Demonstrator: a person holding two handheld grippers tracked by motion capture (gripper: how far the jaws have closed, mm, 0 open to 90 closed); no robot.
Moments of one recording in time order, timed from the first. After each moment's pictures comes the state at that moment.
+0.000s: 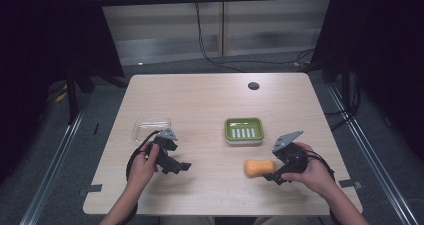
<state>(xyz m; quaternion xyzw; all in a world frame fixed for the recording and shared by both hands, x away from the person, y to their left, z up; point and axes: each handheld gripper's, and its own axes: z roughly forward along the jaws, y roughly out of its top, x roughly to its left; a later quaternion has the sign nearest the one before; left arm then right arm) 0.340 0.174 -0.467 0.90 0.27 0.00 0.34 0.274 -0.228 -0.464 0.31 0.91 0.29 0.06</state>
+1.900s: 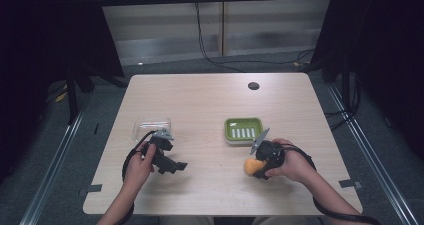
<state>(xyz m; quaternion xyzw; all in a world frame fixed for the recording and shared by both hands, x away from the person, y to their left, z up) 0.340 0.183 -0.467 0.90 0.28 0.01 0.33 0.301 -0.179 -0.474 0.24 0.96 0.16 0.02</state>
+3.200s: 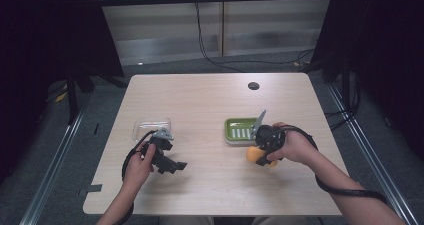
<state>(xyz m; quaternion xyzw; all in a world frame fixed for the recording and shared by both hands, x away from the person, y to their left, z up) 0.341 0.184 -0.467 0.90 0.28 0.01 0.33 0.331 -0.178 -0.430 0.20 0.97 0.13 -0.02</state>
